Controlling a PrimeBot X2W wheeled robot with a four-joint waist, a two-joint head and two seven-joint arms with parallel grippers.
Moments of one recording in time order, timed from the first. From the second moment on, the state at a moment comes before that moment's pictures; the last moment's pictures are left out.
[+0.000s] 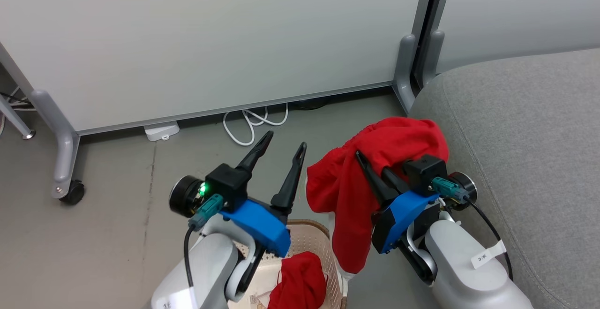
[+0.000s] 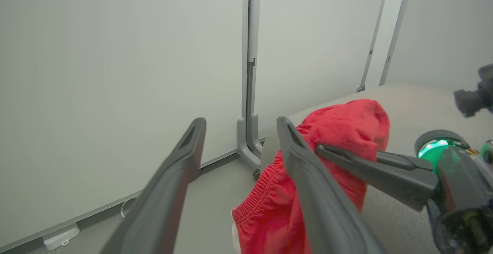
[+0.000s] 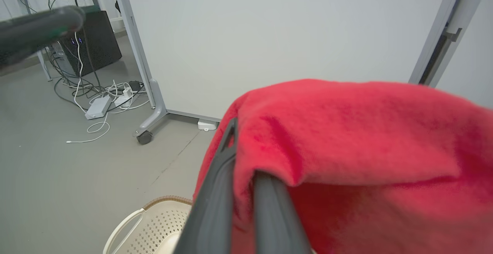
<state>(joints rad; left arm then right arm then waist) -0.50 0.14 -0.72 0.48 -0.54 -0.01 -0.26 -0.57 -0.05 0.45 0.77 0.27 0.13 -0.26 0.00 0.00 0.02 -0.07</state>
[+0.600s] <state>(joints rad) -0.16 0.15 -0.42 0.36 -0.34 -0.09 -0.26 -0.53 -0.05 0.40 0.73 0.24 0.13 -0.26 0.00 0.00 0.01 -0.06</state>
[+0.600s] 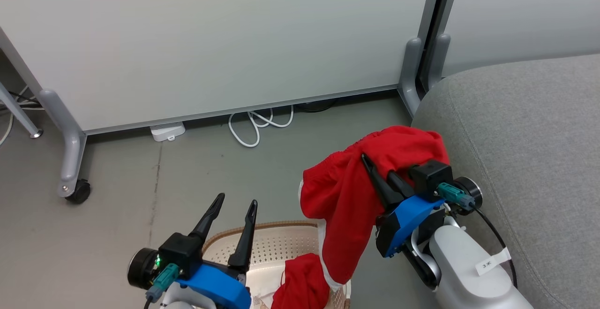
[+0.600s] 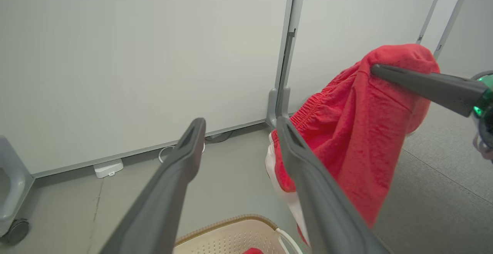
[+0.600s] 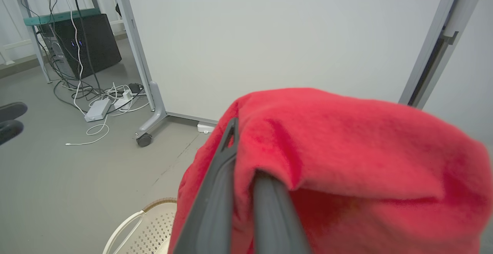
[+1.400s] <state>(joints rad) -0.11 0.09 -0.29 0.35 -0.24 -0.12 -0.26 -0.52 -0.05 0.37 0.71 0.22 0.13 -0.26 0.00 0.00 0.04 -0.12</state>
